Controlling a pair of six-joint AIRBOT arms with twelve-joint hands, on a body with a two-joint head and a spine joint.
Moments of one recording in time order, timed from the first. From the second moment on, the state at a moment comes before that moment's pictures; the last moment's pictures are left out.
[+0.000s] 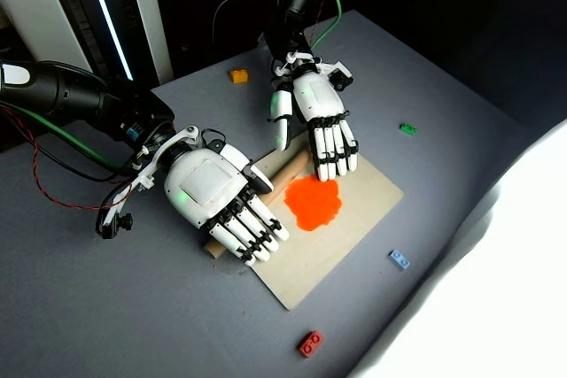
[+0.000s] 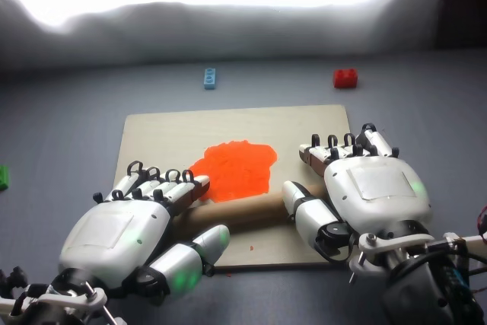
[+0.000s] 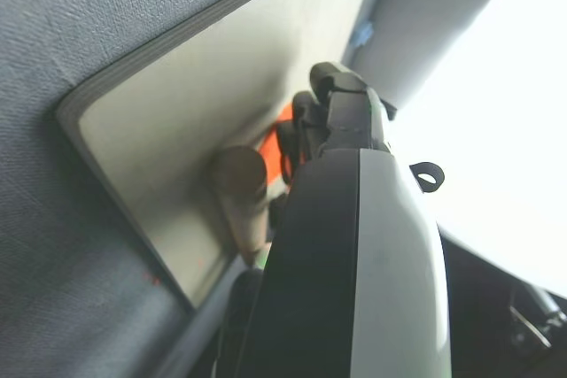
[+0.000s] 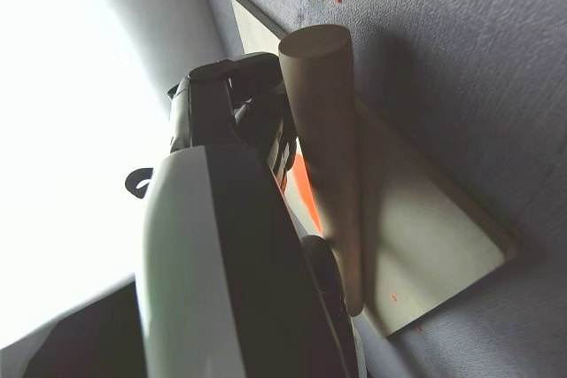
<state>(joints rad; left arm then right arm) 0.96 -1.25 0.92 -0.68 -1.21 1.26 -0.72 -1.52 1.01 1.01 1.28 -1.70</state>
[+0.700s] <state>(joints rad) 0.98 -1.24 0.90 -0.67 -1.23 1.26 -0.73 -1.50 0.98 1.00 1.28 -1.70</state>
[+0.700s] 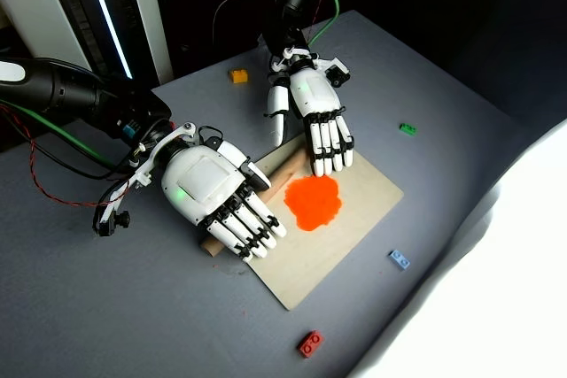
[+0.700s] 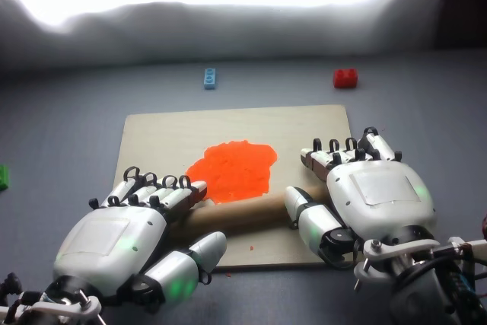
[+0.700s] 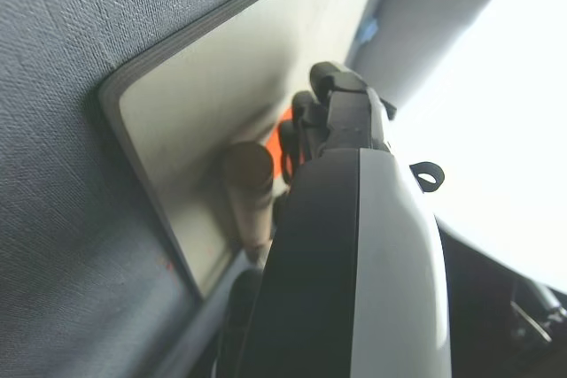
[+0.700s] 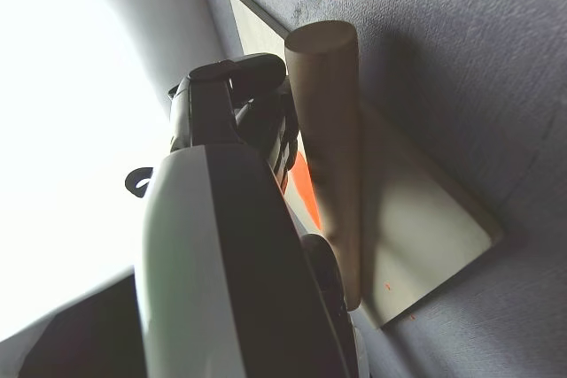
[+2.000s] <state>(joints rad) 0.99 -1.24 0.90 -0.63 -1.25 1.24 -0.76 -1.49 0.96 0.95 1.29 -1.70</state>
